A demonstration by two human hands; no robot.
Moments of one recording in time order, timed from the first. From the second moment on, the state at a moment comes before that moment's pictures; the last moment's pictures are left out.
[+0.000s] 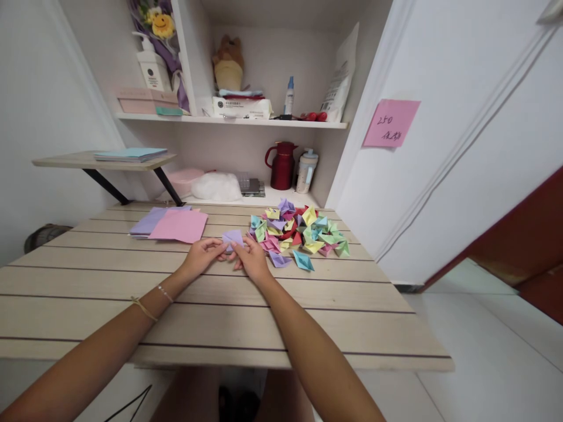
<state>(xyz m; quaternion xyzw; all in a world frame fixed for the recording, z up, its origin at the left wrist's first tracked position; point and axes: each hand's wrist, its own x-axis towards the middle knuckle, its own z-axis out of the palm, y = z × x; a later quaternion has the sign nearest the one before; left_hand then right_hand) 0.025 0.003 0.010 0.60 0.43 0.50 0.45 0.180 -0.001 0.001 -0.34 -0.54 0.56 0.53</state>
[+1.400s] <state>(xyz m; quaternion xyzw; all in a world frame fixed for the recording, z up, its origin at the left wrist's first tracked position) 0.029 -0.002 0.017 0.55 0.41 0.52 0.50 0.184 0.004 0.000 -0.39 -0.55 0.46 0.58</state>
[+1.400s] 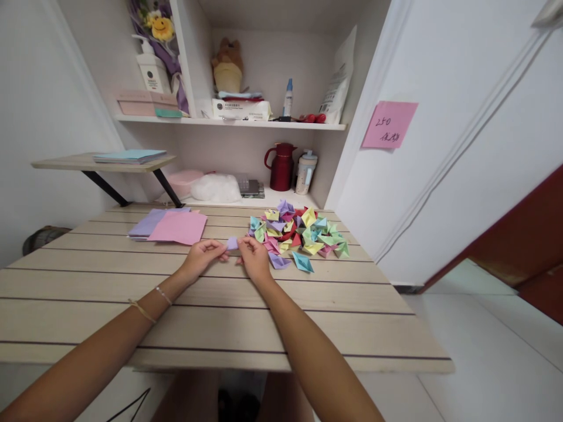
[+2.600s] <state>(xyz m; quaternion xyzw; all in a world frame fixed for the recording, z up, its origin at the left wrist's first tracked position) 0.032 -0.008 0.016 0.47 0.36 0.45 0.67 0.190 -0.005 0.004 -0.42 -0.74 0.16 0.51</state>
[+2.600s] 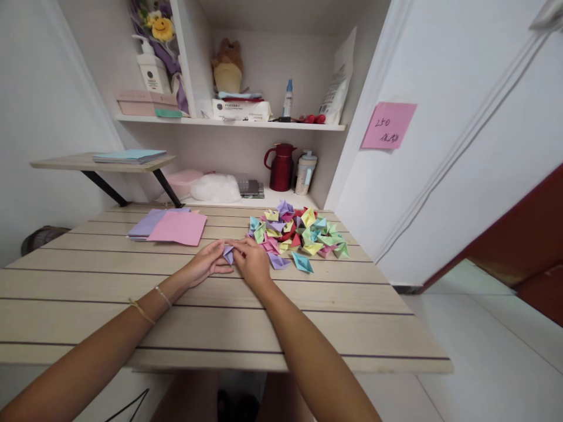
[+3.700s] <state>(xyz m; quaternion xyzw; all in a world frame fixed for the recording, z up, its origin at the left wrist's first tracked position) 0.026 -0.007 0.015 0.76 0.39 0.44 0.27 0.191 -0.009 0.011 -0.47 -0.75 0.14 0.44</state>
